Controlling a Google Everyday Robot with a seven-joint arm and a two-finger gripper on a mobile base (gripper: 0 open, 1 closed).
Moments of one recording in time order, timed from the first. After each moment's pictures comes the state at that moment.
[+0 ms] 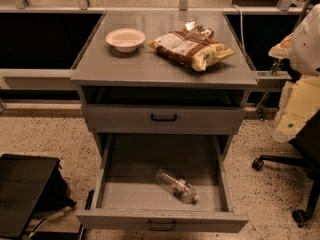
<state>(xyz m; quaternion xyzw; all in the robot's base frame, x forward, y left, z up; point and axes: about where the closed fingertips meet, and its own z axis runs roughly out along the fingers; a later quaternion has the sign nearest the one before) 0.438 -0.217 0.976 -0.60 0.78 -0.03 0.16</state>
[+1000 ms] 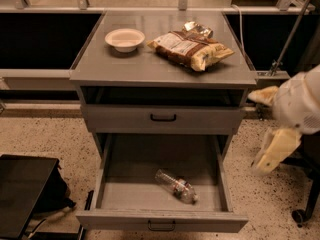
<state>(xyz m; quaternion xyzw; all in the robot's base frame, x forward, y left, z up) 0.438 -0.208 0.874 -0.61 0.75 0.08 0.23</state>
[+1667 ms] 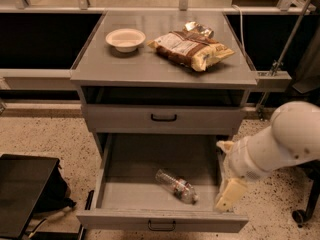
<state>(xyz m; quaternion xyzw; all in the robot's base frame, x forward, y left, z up) 0.434 -0.169 0.705 -0.60 0.76 0.12 0.21</state>
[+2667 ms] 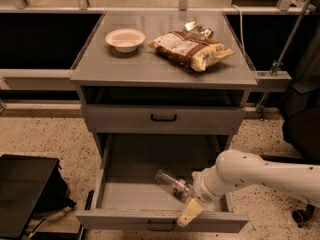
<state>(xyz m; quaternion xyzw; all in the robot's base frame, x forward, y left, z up) 0.461 -0.108 0.508 -0.53 0.81 0.16 0.18</state>
